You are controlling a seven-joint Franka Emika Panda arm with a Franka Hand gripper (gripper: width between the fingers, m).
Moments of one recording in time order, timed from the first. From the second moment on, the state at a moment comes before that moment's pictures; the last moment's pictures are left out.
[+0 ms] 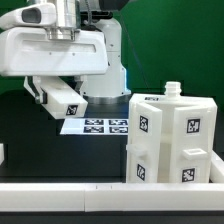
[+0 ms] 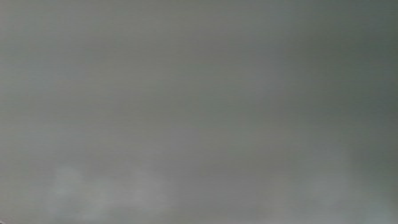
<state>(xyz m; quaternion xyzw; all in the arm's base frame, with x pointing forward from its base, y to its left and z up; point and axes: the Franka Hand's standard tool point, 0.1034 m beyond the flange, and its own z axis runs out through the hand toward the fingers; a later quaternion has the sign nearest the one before) 0.495 -0.122 0.104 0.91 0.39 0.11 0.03</state>
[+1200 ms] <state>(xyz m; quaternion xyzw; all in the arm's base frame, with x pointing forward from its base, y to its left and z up) 0.507 -0.081 0.107 0.97 0.20 -0.11 -0.06</state>
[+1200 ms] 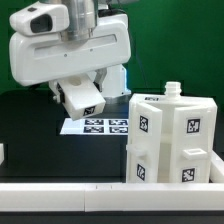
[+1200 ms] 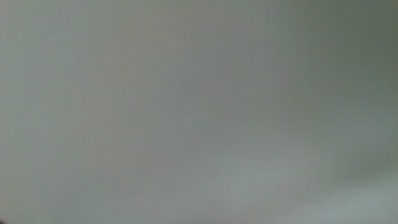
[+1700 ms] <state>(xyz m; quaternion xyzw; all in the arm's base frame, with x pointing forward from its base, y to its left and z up) 0.514 -0.083 0.100 0.94 0.19 -0.26 -0.09</state>
